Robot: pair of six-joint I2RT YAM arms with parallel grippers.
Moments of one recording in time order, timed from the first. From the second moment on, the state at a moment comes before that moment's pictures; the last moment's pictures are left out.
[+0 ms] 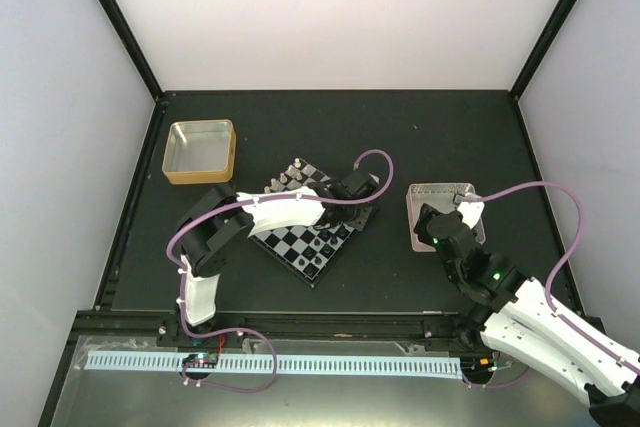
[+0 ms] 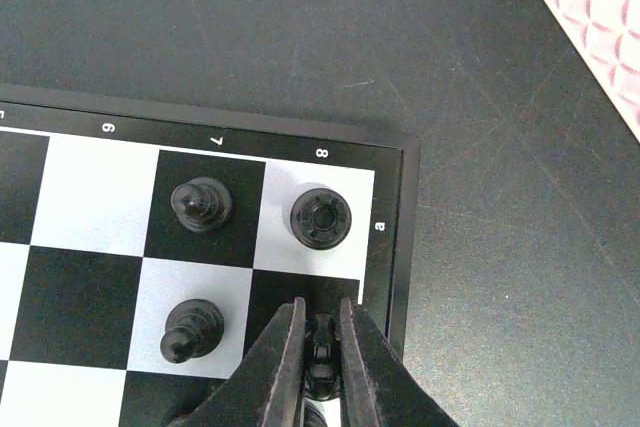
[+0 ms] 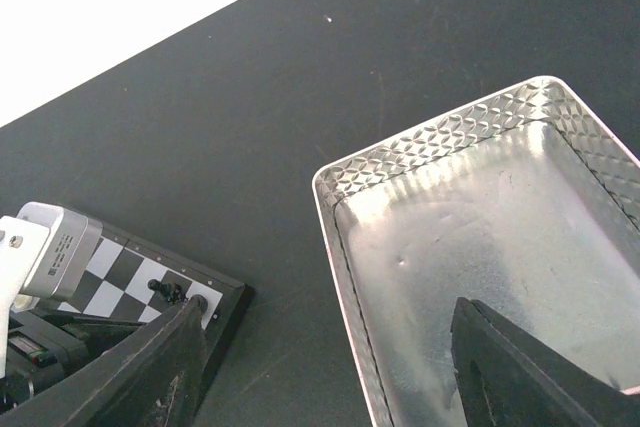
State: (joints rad) left arm -0.94 1.95 1.29 -0.35 -0.14 -0.39; right arm 0.78 0.61 0.53 -0.59 0.65 0.87
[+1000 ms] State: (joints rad) left arm -0.94 1.89 1.31 -0.36 -0.15 -0.37; right arm 0.78 0.61 0.53 -0.59 0.65 0.87
